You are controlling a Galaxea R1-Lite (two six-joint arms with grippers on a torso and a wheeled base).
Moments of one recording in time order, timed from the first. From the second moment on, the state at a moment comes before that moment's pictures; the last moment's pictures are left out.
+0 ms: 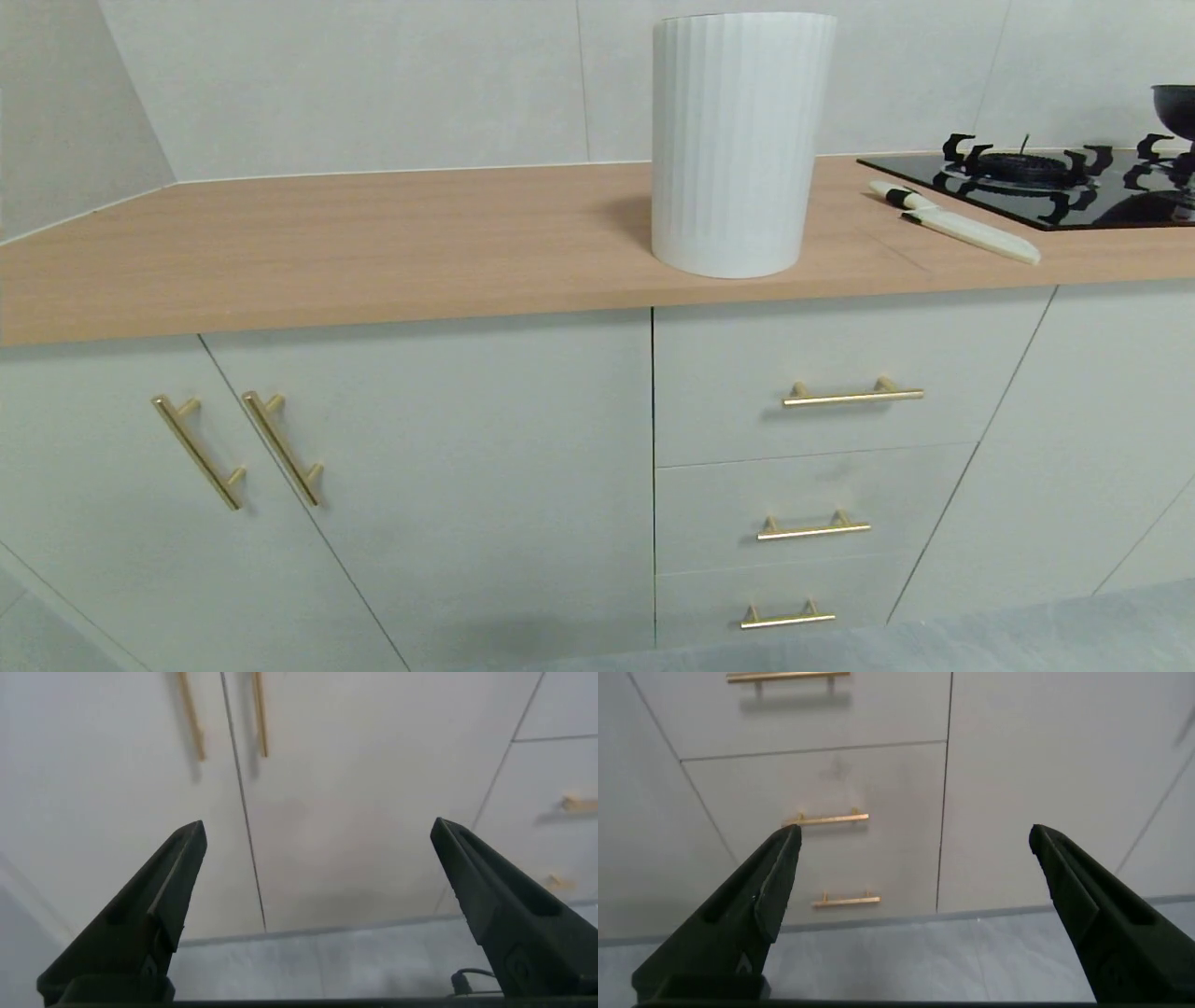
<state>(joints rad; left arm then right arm) 0.00 0.00 0.00 0.00 -0.01 0.00 0.00 0.00 0.00 0.00 0.01 0.03</state>
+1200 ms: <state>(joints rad) 0.00 0.00 0.00 0.00 -0.01 0.00 0.00 0.00 0.00 0.00 0.01 0.03</state>
